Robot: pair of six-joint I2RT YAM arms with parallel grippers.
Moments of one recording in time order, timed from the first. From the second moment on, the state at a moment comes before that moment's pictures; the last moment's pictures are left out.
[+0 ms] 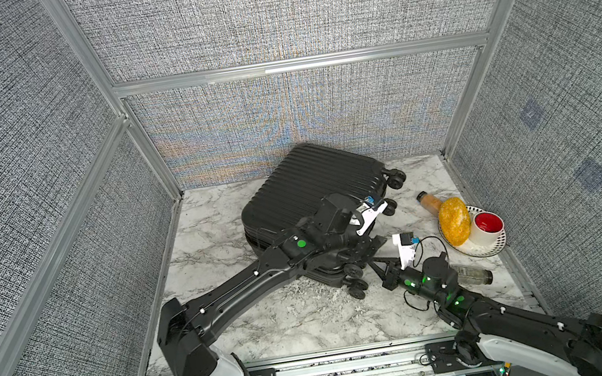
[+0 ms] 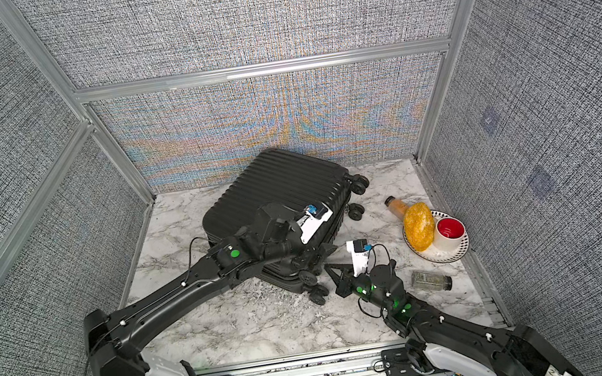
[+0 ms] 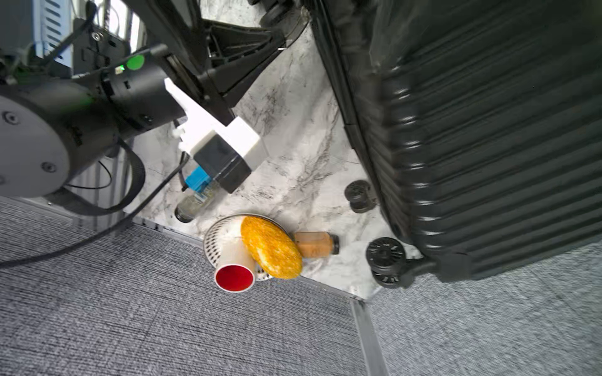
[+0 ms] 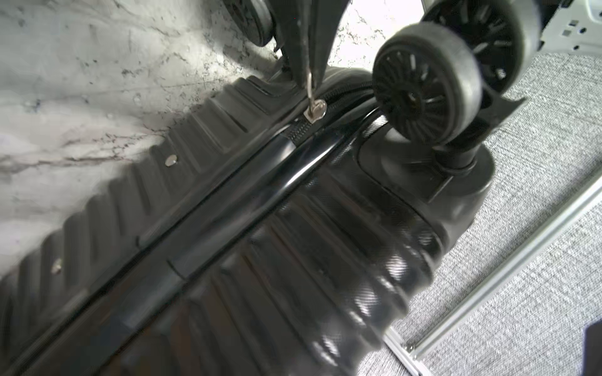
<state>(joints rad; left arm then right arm) -1.03 1.58 1.48 -0.47 0.12 0.06 0.63 0.89 0.12 0.59 -0.14 0.69</state>
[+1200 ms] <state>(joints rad) -1.00 1.75 1.61 -1.00 0.43 0.50 0.53 0.87 0.12 0.57 -0.08 0.53</state>
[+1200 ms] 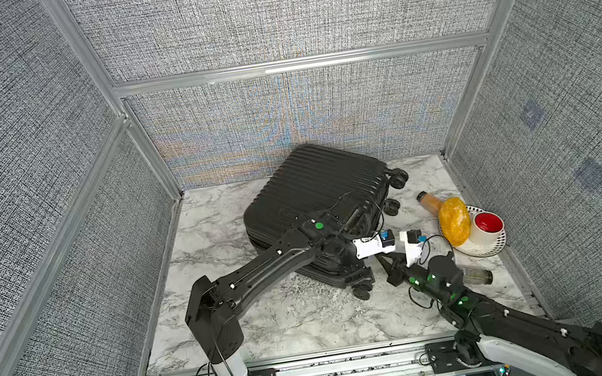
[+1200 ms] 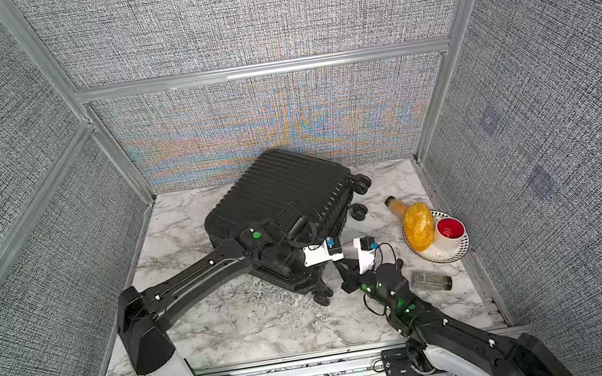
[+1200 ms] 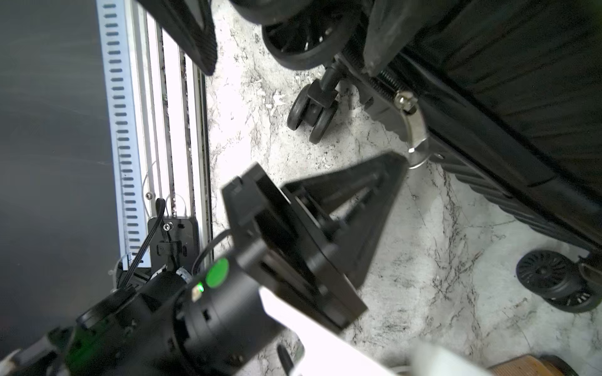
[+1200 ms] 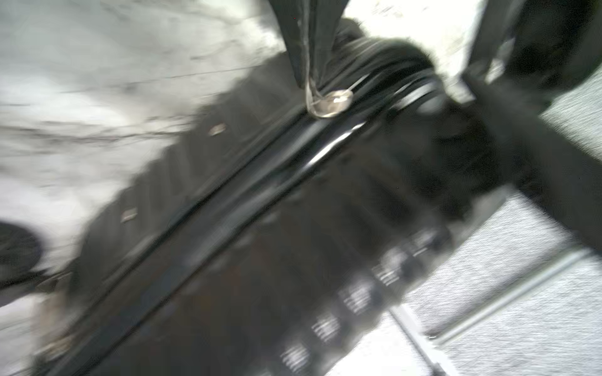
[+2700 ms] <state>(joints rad) -0.10 1.77 1.52 -0.54 0.46 -0.38 0.54 1.23 0.84 -0.04 -0.07 0.82</state>
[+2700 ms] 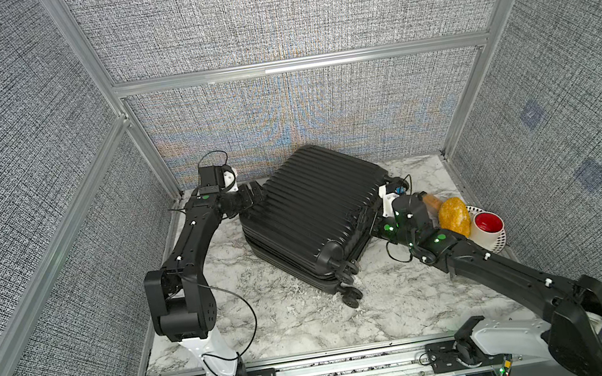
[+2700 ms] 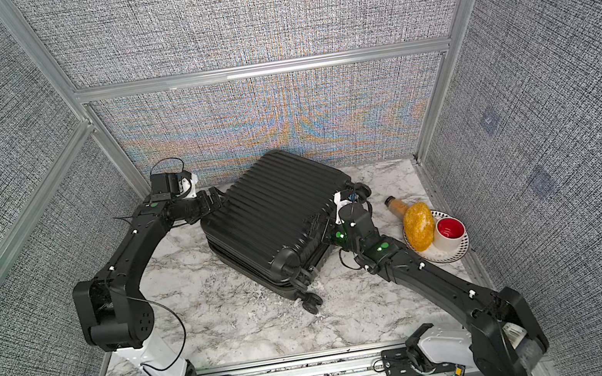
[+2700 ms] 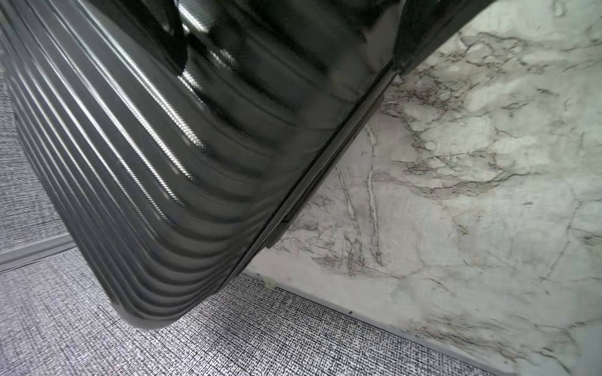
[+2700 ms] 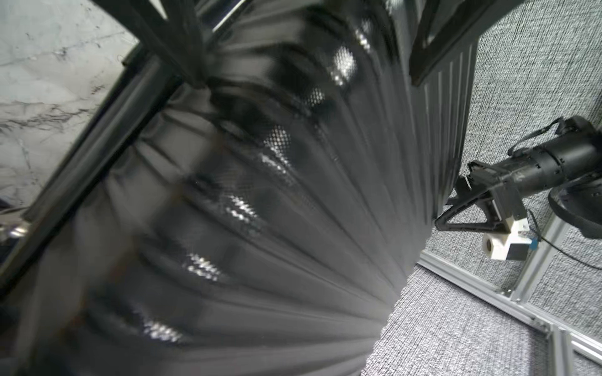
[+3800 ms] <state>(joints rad) -0.34 0.89 0.91 -0.42 0.11 -0.47 0.33 1.48 1.37 -0.18 0.11 0.45</state>
